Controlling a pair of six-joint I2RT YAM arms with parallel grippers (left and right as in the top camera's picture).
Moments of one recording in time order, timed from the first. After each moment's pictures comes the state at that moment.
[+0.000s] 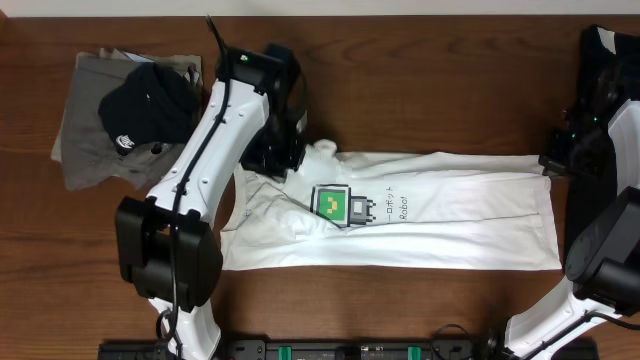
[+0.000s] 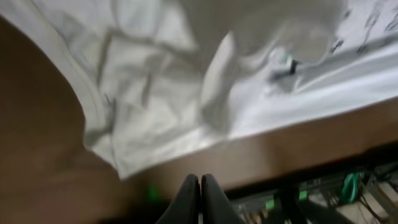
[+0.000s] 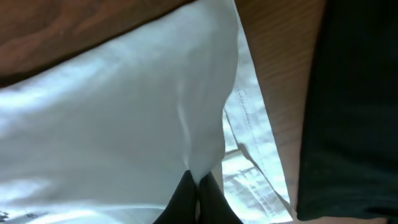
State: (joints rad) left arm -0.36 1.93 1.75 -1.58 0.18 -0.10; right arm -0.38 1.92 1.55 -1.22 -0.05 0.04
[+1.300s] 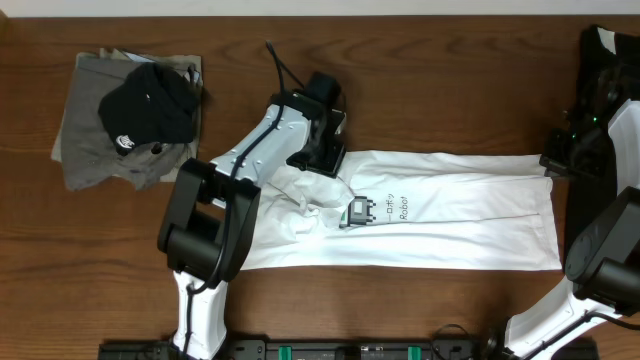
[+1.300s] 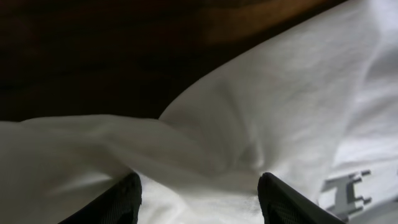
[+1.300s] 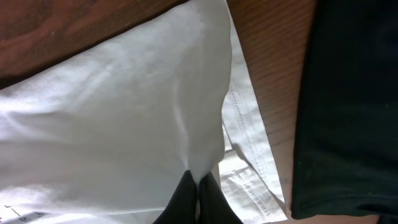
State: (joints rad) left arm -0.46 2.10 1.55 -0.90 0.18 -0.09; right arm -0.38 1.92 1.55 -1.22 -0.03 0.04
